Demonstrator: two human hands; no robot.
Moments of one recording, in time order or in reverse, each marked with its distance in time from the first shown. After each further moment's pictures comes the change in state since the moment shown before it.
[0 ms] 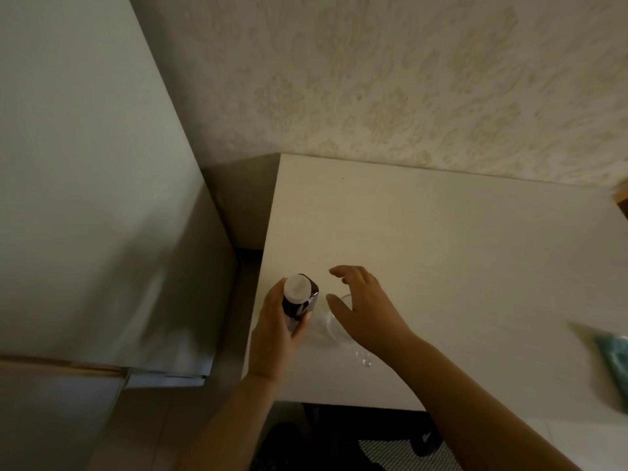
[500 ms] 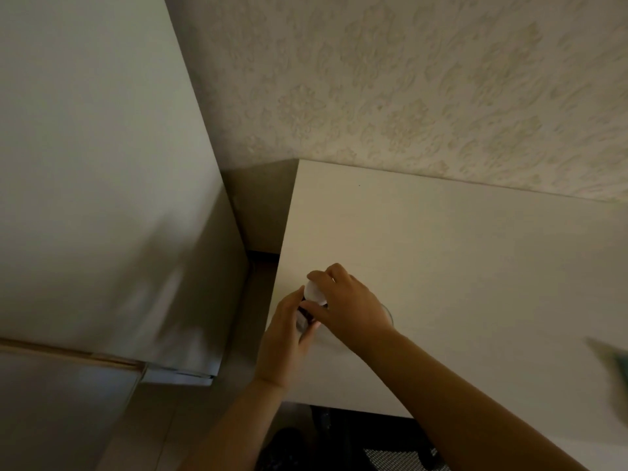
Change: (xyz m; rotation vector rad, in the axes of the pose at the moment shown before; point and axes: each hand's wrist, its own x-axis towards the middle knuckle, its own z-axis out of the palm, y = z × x) left_hand -0.008 0.003 -0.023 -0.074 -0.048 0.059; right_hand 0.019 -0.041 0.022 -0.245 -0.078 -0.165
